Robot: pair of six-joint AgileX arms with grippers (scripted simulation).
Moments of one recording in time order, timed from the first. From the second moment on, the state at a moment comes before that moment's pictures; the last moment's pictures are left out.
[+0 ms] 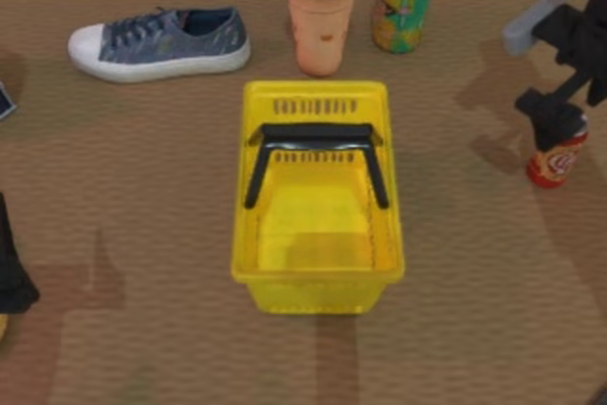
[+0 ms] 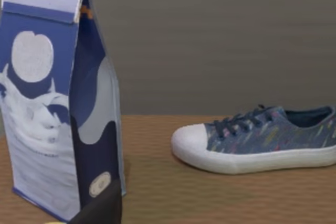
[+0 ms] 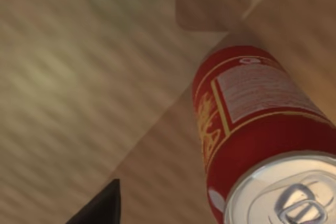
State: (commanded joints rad) left arm 0.00 0.00 0.00 0.00 0.00 0.00; right arm 0.12 2.25 1.92 -1.24 0.00 -0.62
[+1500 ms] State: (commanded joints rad) left arm 0.00 0.00 0.00 0.00 0.00 0.00; right arm 0.13 2.29 1.79 -1.07 0.00 -0.62
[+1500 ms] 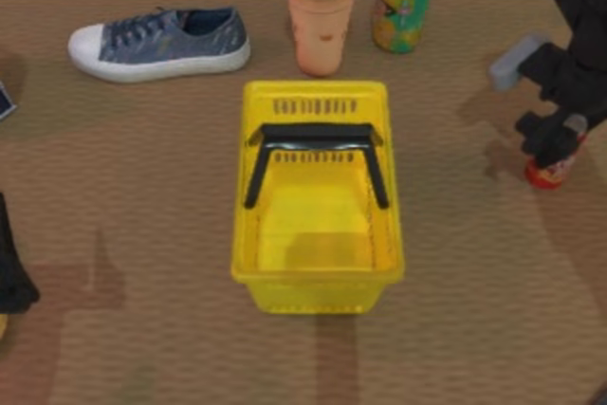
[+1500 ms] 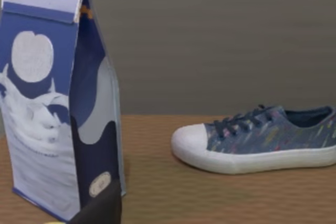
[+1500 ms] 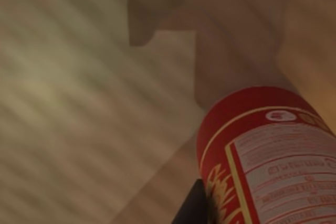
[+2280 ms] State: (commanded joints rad) left arm 0.00 0.00 0.00 0.00 0.00 0.00; right arm 0.14 2.29 1.78 -1.00 -0.04 -0.60
